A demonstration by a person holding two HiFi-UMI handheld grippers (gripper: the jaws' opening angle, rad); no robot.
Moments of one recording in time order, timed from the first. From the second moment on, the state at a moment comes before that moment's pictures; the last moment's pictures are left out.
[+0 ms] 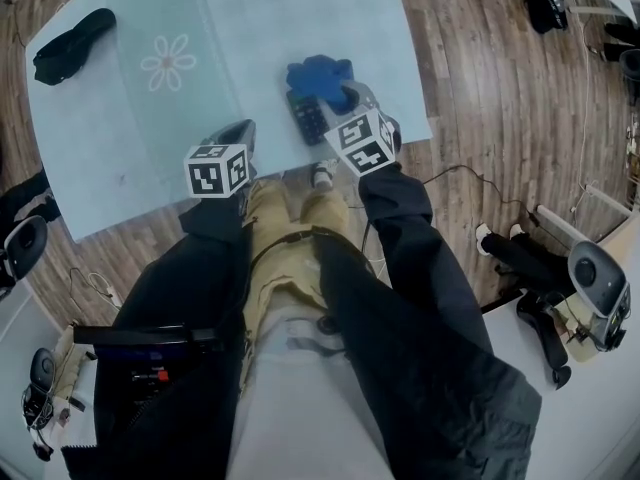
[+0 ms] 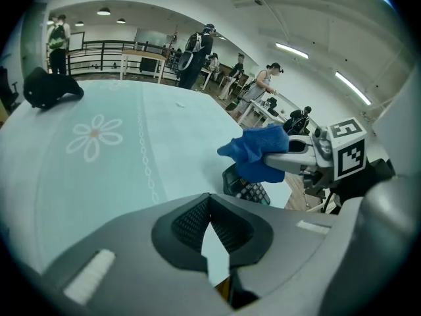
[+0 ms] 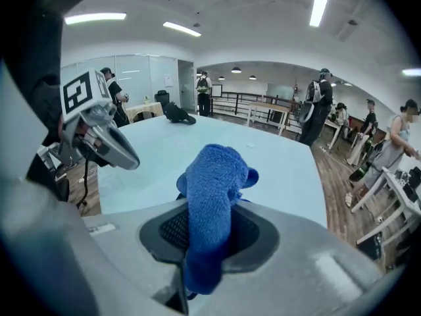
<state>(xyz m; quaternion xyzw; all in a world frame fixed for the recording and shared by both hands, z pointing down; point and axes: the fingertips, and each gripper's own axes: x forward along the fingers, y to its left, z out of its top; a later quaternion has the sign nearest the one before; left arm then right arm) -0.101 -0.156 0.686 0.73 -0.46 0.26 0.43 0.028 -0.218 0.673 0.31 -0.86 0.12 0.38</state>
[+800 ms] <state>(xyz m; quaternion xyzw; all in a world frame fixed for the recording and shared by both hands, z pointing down) -0.095 -0.158 0.688 0.73 -0.45 0.26 0.44 0.018 -0.134 0.727 0.23 -0.86 0.13 0.45</state>
